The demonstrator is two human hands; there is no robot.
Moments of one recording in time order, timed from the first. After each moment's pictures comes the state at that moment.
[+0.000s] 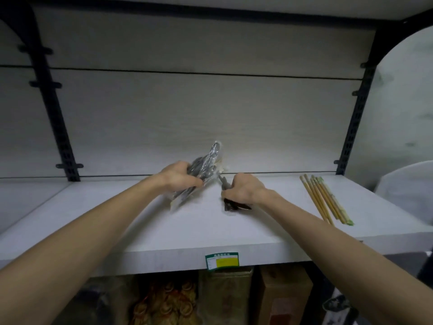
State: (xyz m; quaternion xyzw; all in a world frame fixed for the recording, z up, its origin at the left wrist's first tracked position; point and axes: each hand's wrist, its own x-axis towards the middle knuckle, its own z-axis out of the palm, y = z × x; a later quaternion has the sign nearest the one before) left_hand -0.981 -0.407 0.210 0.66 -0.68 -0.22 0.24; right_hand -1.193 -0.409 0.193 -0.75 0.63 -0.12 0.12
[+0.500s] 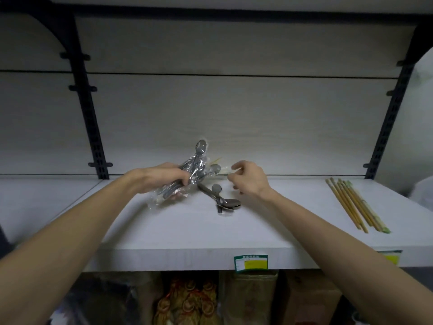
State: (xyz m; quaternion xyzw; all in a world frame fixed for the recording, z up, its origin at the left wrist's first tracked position) left_hand -0.900 -0.377 0.221 0.62 -0.65 -0.37 0.25; right_hand -1.143 -0.432 0.186 -0.72 0.55 -0.36 0.22
